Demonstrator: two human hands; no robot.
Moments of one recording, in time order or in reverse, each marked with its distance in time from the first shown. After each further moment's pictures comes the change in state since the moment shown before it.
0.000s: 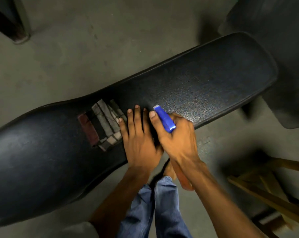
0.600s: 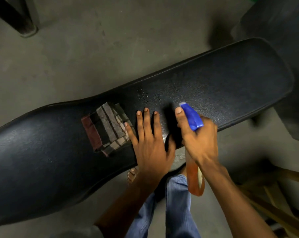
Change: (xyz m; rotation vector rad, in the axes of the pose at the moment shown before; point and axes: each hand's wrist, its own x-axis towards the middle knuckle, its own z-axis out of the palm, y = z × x) left_hand 0.007 0.024 0.004 -0.045 0.045 -0.064; right_hand 0.033 0.024 -0.025 0.083 0.036 0.094
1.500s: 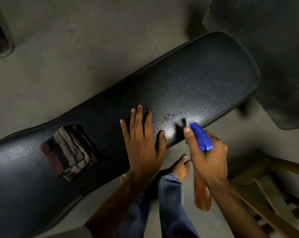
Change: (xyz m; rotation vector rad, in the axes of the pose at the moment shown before) left_hand 0.044 0.084 0.028 -0.115 0.071 0.143; right_hand 0.021 0.075 -0.099 -0.004 0.134 0.054
